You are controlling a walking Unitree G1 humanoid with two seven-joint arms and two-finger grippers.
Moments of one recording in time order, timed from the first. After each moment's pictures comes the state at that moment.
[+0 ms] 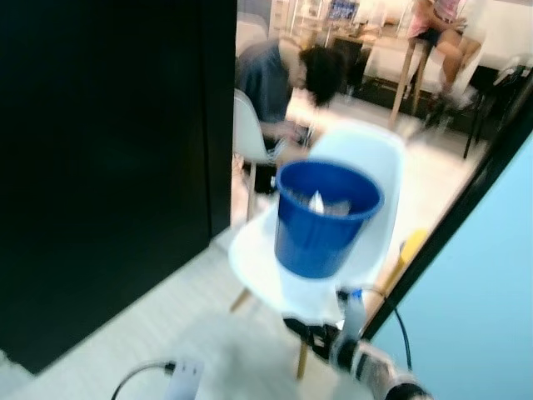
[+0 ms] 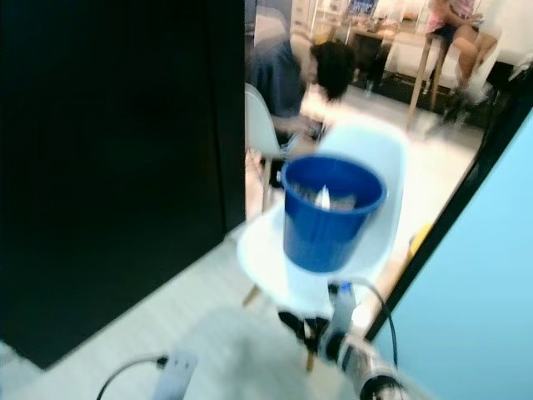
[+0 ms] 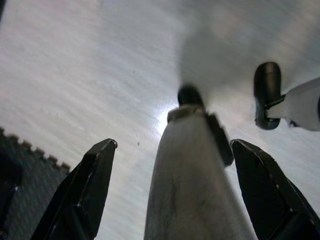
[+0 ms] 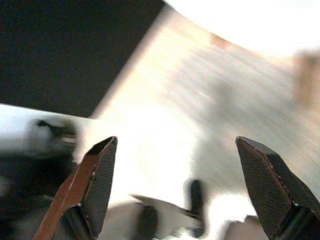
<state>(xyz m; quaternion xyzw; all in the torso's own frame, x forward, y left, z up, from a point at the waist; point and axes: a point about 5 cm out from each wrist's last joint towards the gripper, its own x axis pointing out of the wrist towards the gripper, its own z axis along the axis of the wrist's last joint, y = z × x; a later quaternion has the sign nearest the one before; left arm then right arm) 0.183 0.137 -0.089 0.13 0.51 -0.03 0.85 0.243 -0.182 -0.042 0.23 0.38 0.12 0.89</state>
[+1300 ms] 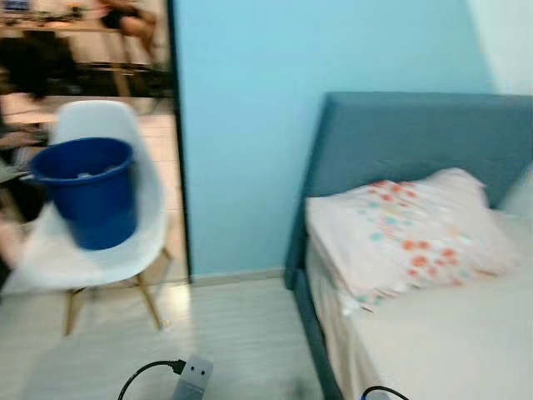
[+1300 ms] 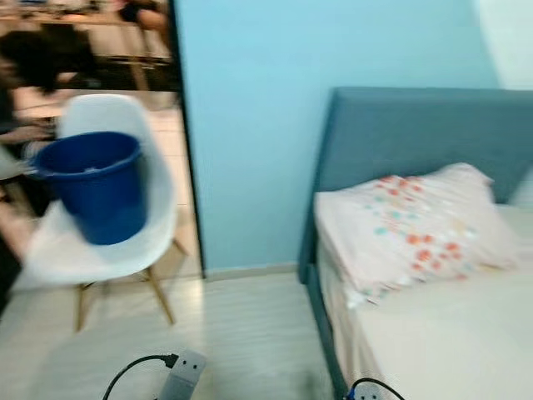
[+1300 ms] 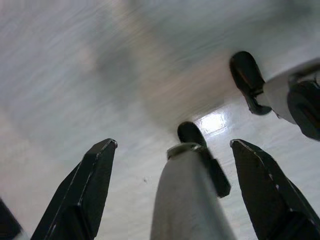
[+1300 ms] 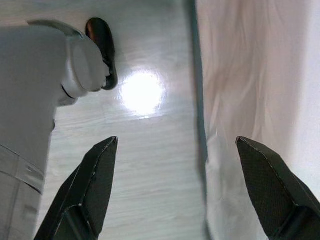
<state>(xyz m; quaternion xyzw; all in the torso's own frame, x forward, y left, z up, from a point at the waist) 0.184 0.136 -0.088 0.16 0.50 -0.05 0.85 0.129 -0.214 -0.103 -0.06 0.60 0.02 0.80</state>
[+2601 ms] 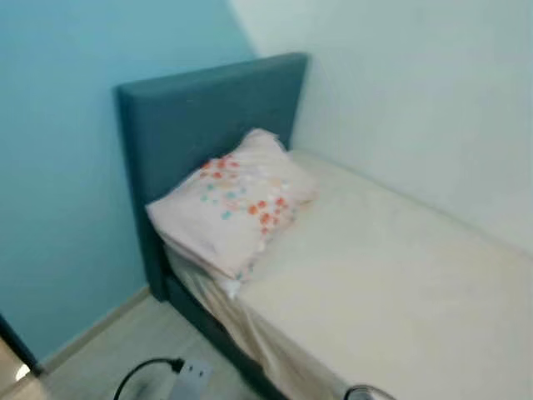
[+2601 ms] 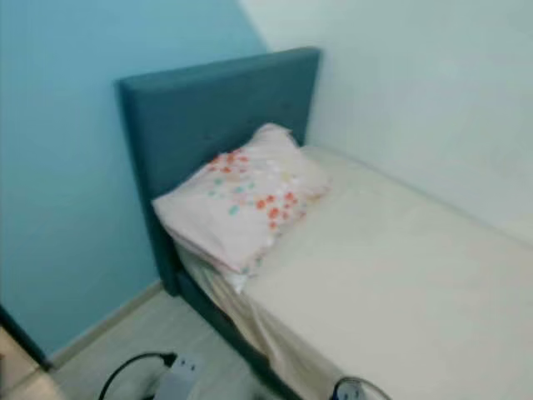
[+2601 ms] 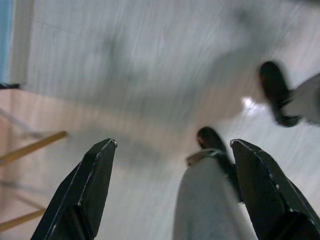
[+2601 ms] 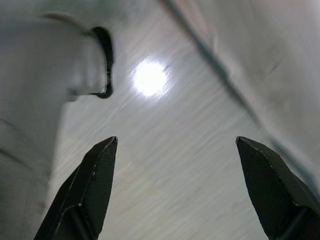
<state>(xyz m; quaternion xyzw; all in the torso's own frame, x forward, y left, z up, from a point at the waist) 0.186 0.140 -0.087 0.20 0.49 -0.06 0.84 0.128 -0.202 -0.105 -0.09 0.60 0.04 0.79</state>
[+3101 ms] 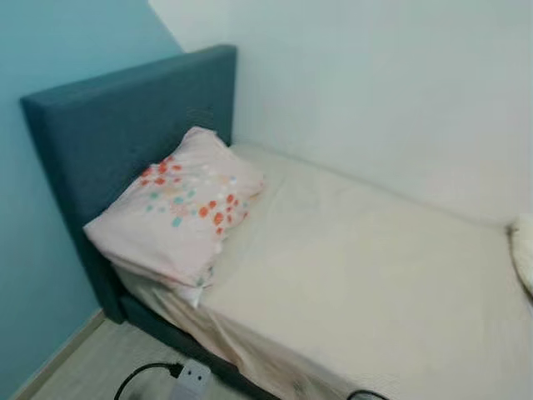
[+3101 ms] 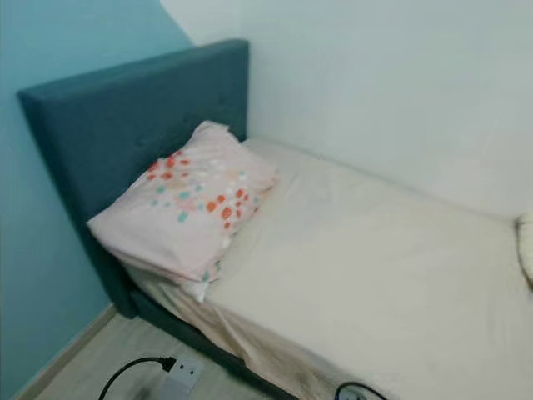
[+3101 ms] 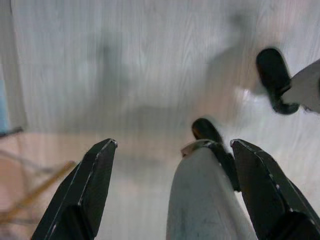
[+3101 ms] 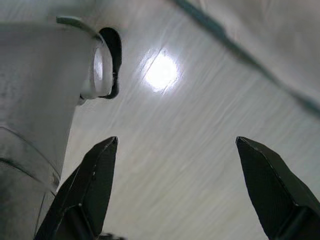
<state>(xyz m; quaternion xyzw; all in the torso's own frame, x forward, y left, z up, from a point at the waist) 0.182 0.140 -0.090 0.19 0.51 -0.07 0.84 0.126 -0.206 -0.105 -0.09 0.60 0.04 0.79</state>
